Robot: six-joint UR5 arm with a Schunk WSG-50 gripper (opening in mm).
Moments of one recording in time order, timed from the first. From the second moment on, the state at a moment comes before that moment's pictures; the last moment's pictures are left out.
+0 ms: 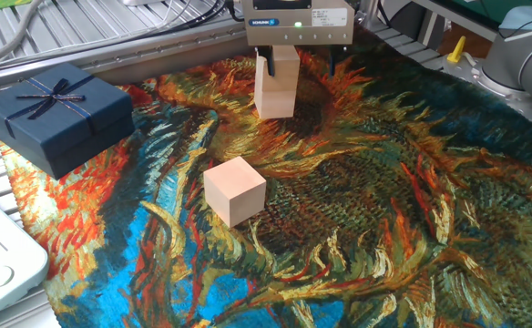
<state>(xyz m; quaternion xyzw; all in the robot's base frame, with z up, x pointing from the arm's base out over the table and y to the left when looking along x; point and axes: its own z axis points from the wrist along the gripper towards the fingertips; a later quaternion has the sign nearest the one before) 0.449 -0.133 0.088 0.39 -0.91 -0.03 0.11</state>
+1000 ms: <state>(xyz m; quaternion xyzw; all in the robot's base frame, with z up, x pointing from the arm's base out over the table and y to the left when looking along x) 0.449 -0.134 0.088 0.39 -0.91 -0.03 0.11</state>
